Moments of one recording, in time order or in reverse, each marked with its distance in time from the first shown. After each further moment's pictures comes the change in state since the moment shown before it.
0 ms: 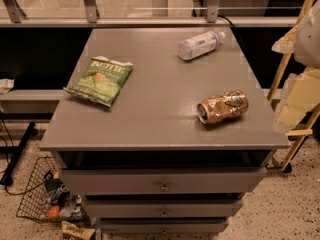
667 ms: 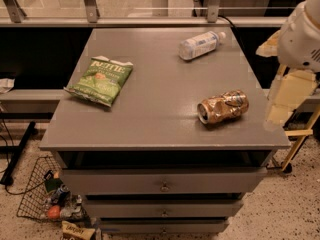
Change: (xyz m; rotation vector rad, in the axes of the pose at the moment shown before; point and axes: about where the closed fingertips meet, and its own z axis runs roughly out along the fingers) arm -0.009 -0.008 0.022 -0.051 -0.008 -0.072
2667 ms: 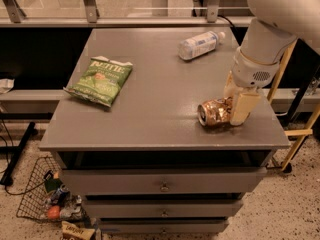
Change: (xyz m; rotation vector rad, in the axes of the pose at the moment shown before) arm 0.002 -0.040 0.133 -0.239 0.071 -0.173
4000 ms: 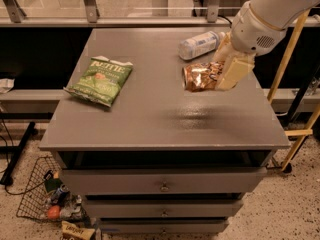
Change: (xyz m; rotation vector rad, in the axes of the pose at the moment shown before) arm -0.053 -0.024 -0.084 0.204 -0.214 -0.029
